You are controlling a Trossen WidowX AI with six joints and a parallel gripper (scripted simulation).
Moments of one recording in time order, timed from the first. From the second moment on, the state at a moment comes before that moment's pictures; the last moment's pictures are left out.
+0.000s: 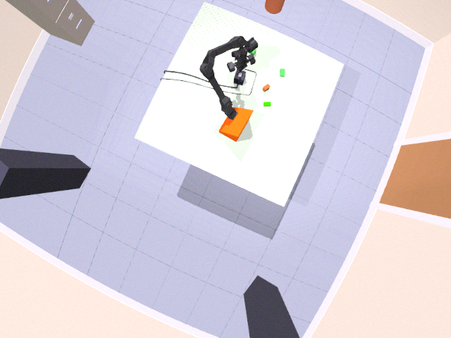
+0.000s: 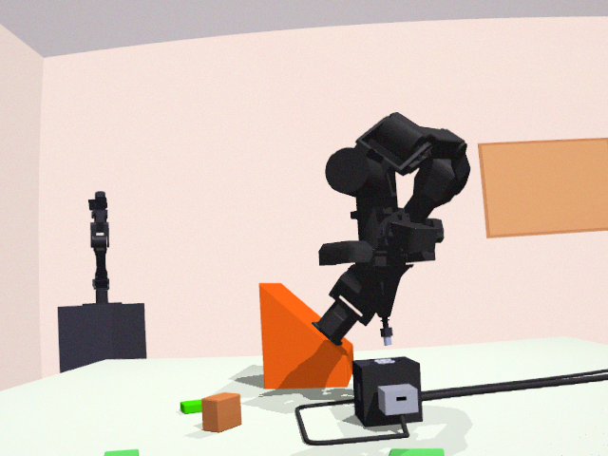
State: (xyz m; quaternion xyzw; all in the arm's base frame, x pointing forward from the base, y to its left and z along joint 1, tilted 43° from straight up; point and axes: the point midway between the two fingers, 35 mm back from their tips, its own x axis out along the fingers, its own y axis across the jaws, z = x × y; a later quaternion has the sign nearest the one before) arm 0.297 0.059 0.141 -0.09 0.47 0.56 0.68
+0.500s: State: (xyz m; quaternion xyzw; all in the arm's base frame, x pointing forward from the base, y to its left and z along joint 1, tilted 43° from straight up) arm 0.297 0.059 0.141 -0.22 0.35 0.64 0.65
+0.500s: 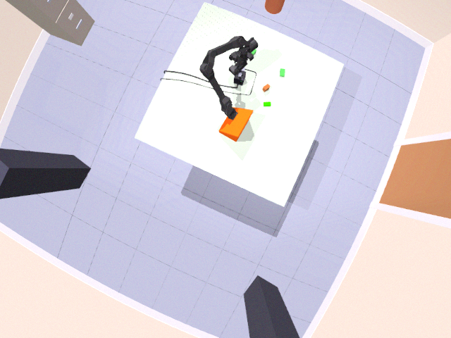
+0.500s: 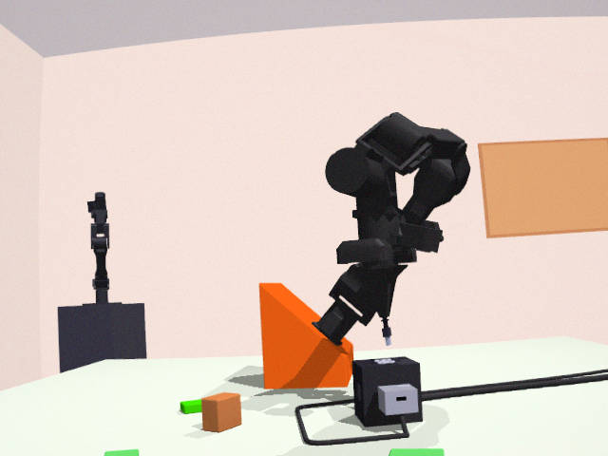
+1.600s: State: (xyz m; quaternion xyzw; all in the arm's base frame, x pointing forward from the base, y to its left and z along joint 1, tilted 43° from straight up) arm 0.297 0.059 0.141 -0.40 0.15 0.71 0.56
